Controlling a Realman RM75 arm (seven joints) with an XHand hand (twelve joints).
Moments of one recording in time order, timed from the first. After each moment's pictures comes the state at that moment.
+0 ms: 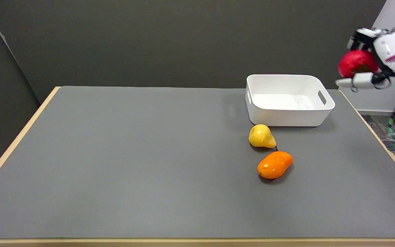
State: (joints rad) arm -0.44 -0.80 -0.96 1.73 0.95 0.23 -0.16
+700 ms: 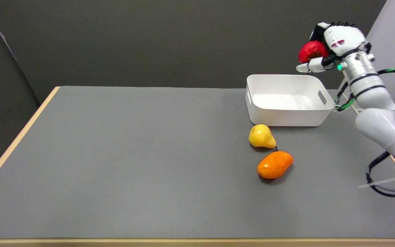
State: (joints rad) arm 0.27 -0.76 -1.55 1.21 0.93 0.29 -0.15
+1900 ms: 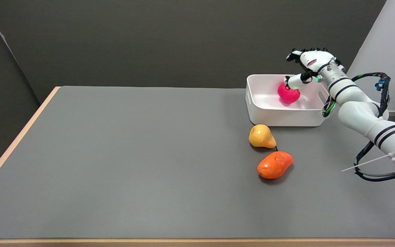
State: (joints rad) arm 0.54 -0.78 -1.84 0.91 0.93 0.12 -0.16
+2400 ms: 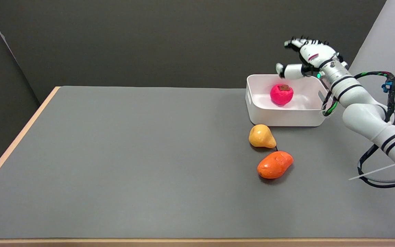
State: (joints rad) arm 0.43 -0.76 -1.76 1.08 0.96 0.14 -0.12
